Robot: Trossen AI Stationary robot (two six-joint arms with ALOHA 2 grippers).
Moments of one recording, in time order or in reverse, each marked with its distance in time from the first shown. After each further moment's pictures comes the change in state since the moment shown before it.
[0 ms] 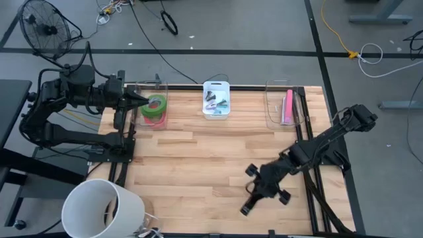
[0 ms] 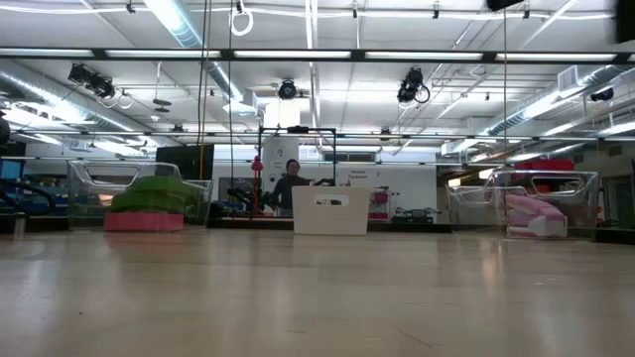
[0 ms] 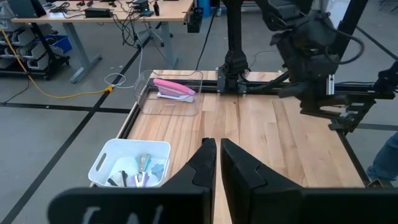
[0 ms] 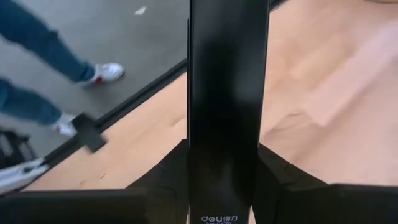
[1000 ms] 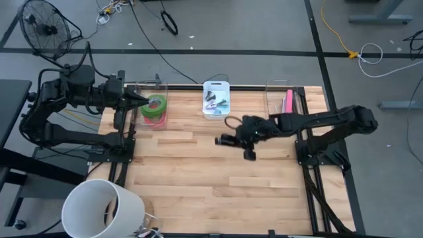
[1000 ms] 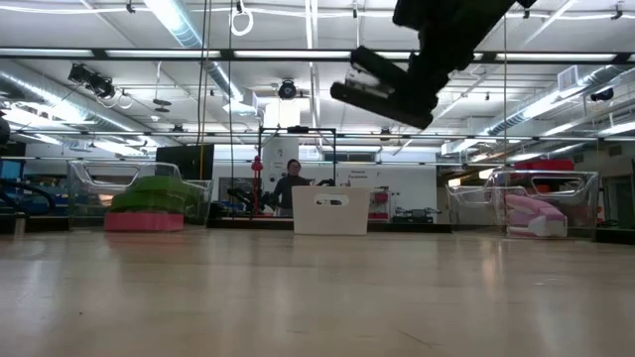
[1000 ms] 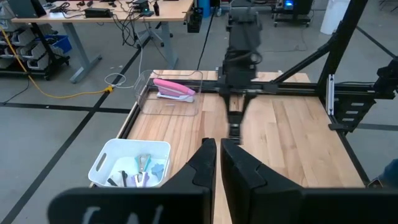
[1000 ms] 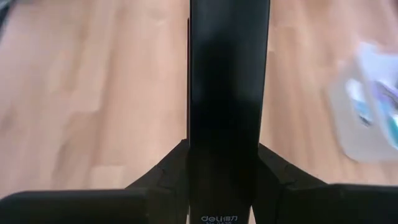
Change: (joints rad) left arm 0.000 0.000 0.000 0.000 0.000 0.000; right arm -0.490 0.000 0.018 0.000 0.256 0.298
